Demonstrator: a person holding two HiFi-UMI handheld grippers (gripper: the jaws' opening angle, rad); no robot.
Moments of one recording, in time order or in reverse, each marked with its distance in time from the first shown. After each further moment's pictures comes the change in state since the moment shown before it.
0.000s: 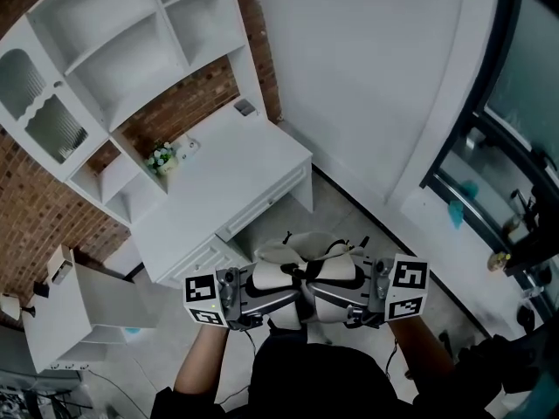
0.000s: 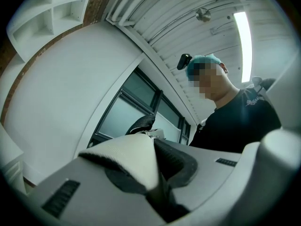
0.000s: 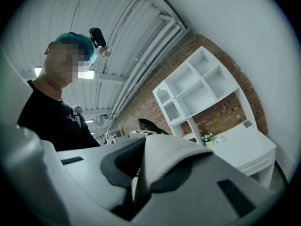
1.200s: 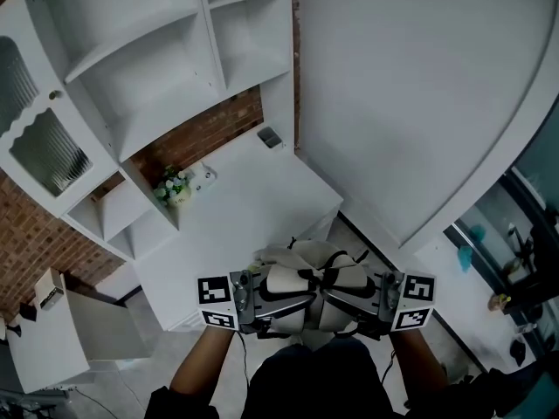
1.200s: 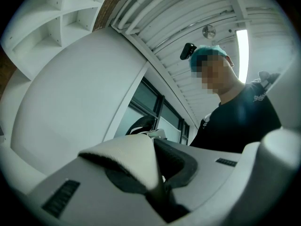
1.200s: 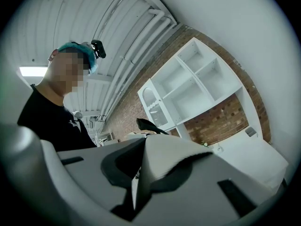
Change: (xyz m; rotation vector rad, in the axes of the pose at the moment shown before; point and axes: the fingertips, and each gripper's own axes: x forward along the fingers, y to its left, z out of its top) left arm -0.135 0.165 0.106 0.027 -0.003 -0.031; right arm 0.158 -0.168 0.061 0.008 -0.018 -0.066
